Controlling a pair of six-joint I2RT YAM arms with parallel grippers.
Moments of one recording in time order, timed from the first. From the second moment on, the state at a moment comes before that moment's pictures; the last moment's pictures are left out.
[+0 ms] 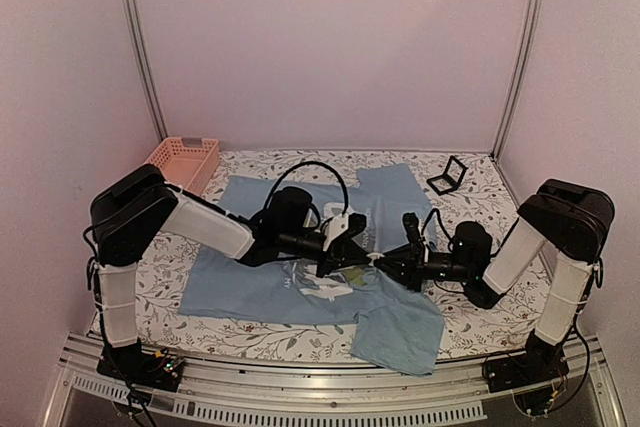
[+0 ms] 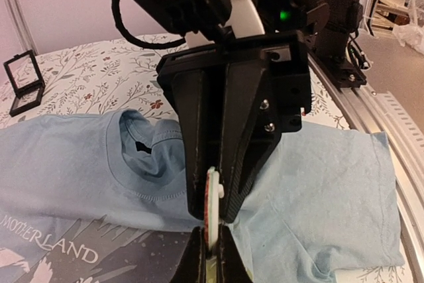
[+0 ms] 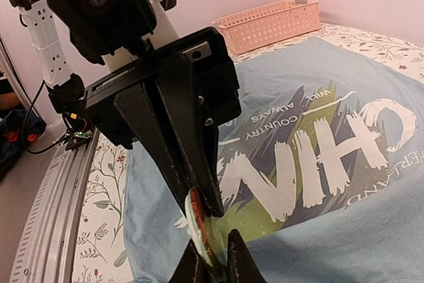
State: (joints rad) left arm -0.88 2.04 1.07 0.54 0.68 0.31; right arm 0.62 1.86 0.37 1.32 -0.66 0.20
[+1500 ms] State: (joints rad) left arm -0.95 1.86 1.19 -0.09 0.40 0.59; right arm 0.35 1.95 1.18 -0.09 0.05 0.21
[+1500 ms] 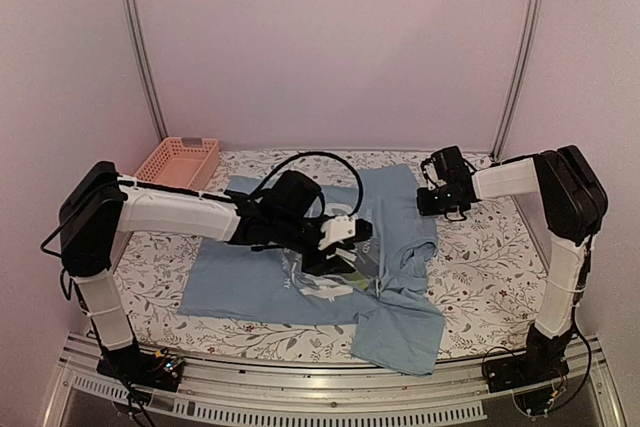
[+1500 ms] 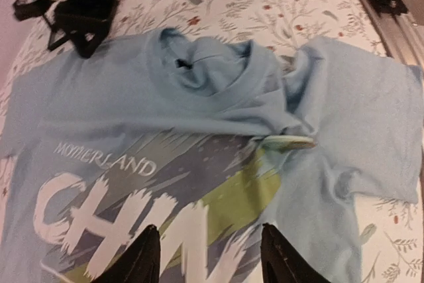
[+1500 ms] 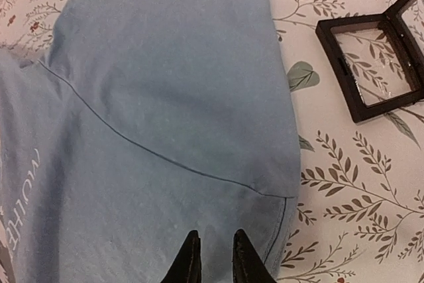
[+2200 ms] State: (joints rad) left arm -0.47 1.91 0.99 0.00 -0.04 -0.07; right arm 0.28 2.67 2.41 -0.78 0.12 0.05
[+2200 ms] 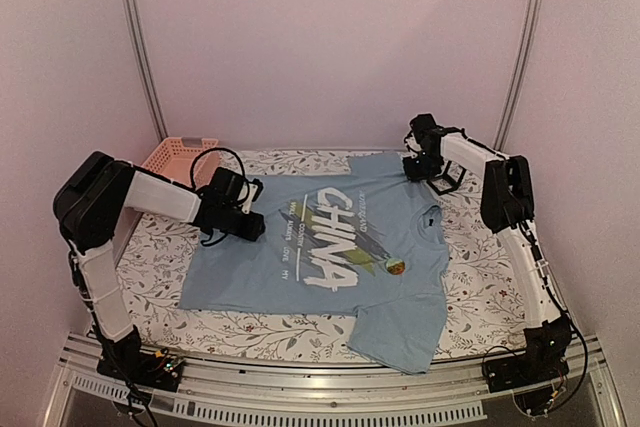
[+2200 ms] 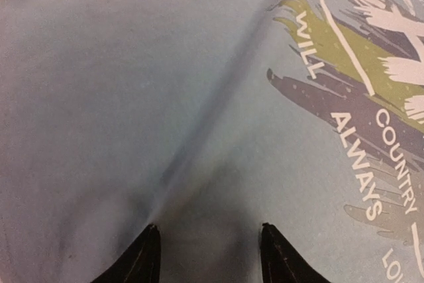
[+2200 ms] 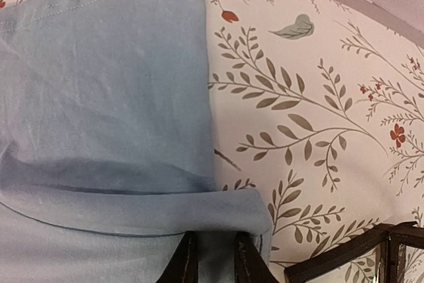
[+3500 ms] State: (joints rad) left arm -0.50 1.27 0.39 0.13 -0.14 -0.66; right arm 0.72 1.47 0.69 -0.49 0.06 0.57
